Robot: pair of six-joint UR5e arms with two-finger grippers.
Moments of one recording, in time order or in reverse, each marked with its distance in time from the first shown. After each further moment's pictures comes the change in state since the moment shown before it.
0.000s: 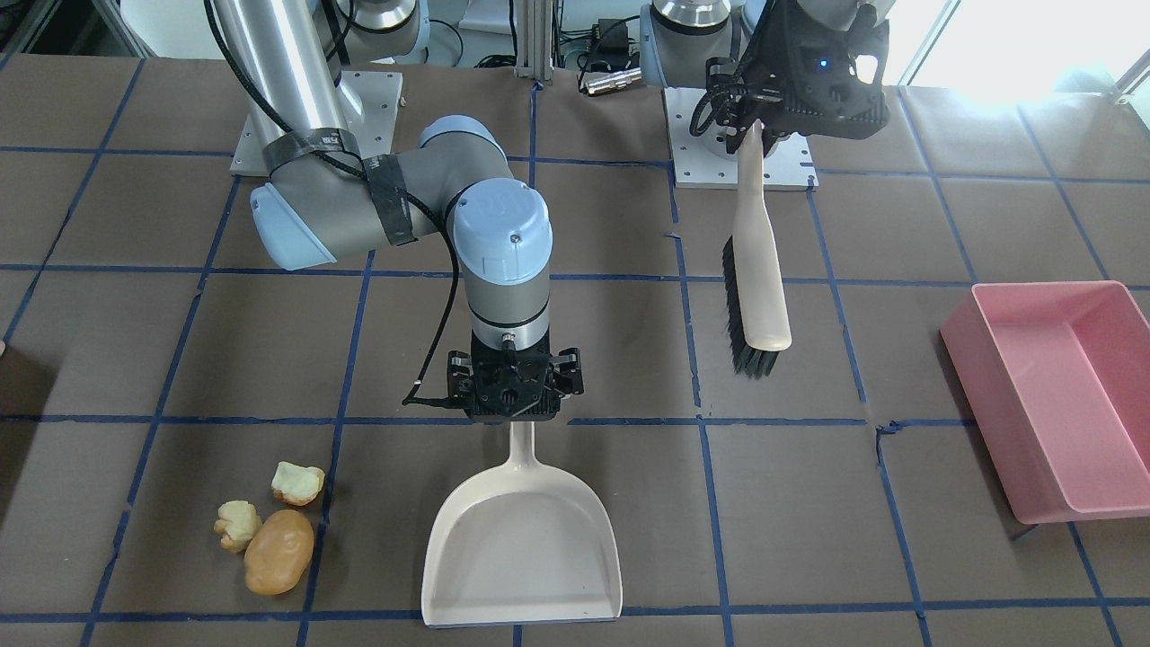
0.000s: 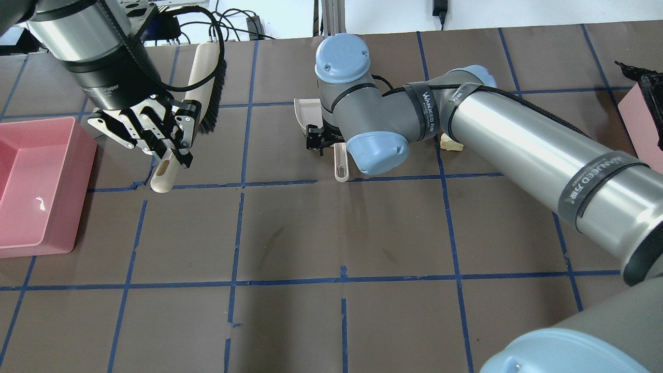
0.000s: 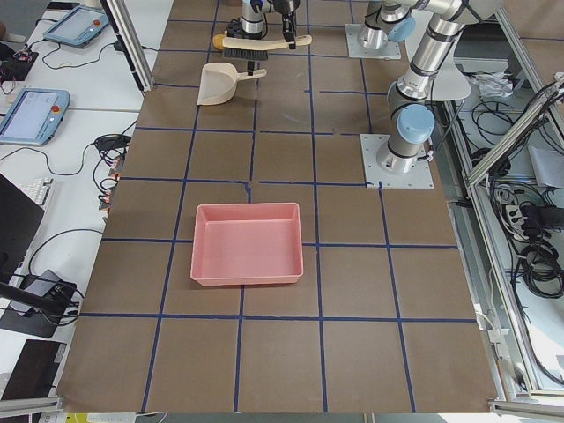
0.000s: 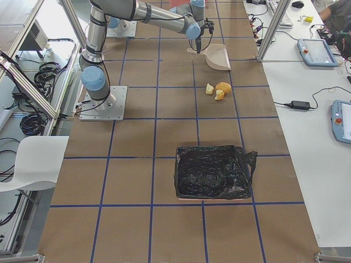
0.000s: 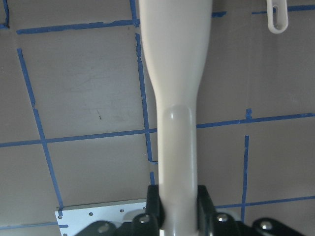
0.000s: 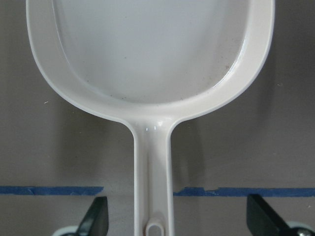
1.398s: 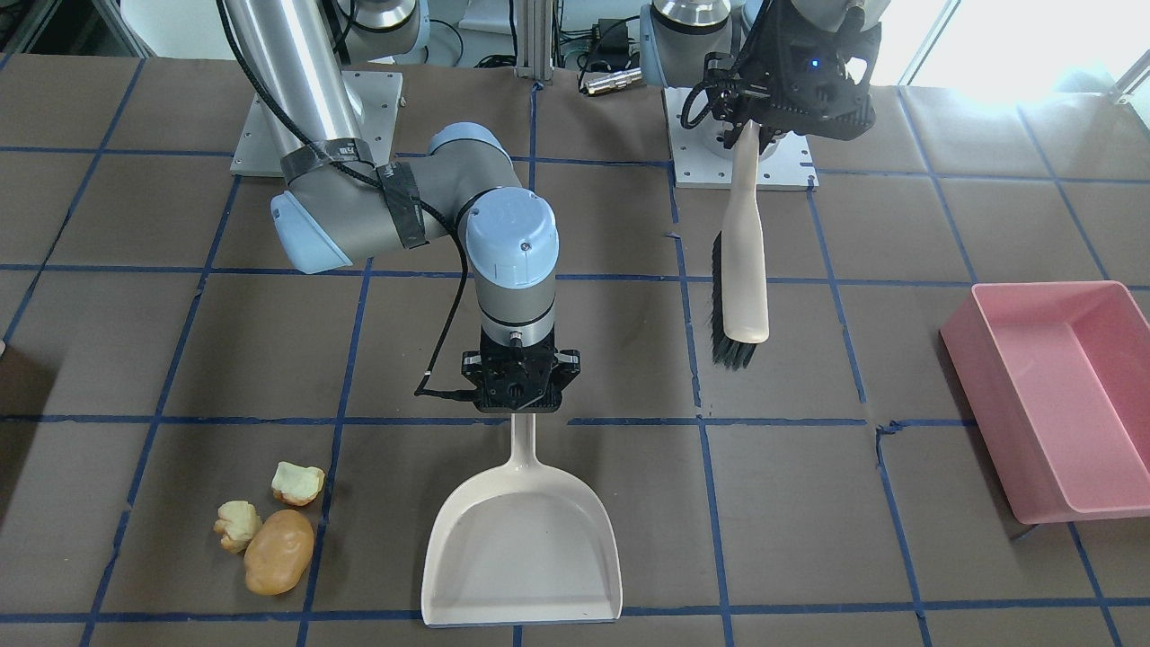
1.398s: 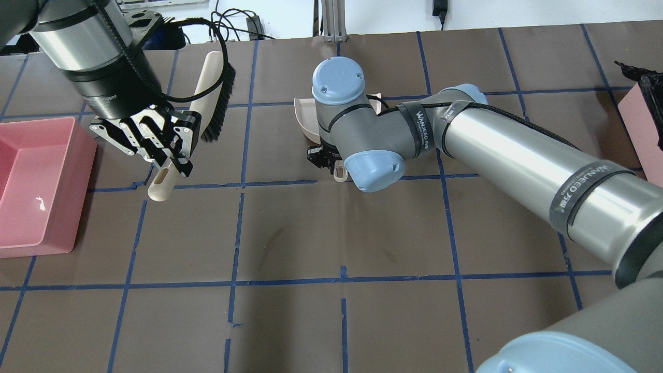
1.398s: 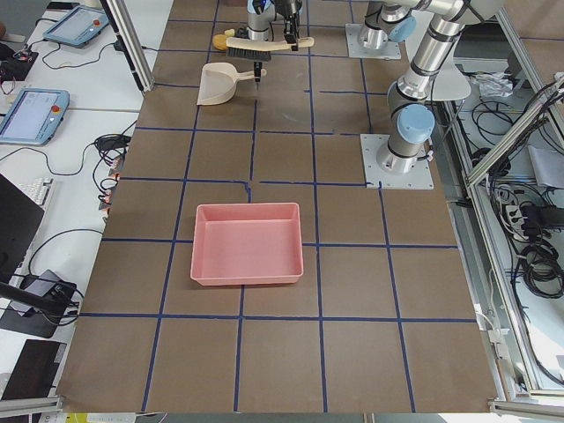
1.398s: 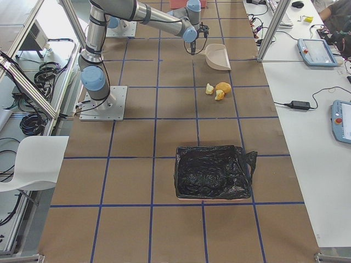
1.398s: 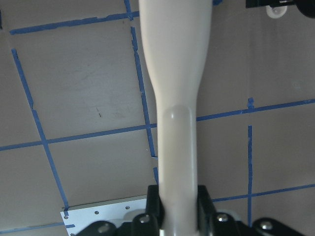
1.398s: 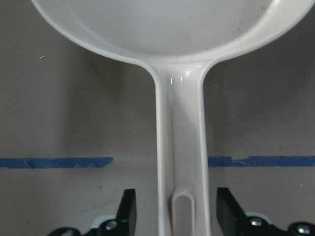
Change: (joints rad) left arm 0.000 0.012 -0.020 -0.016 -0.001 0.071; right arm 0.008 0.006 0.048 -0.025 0.010 0.026
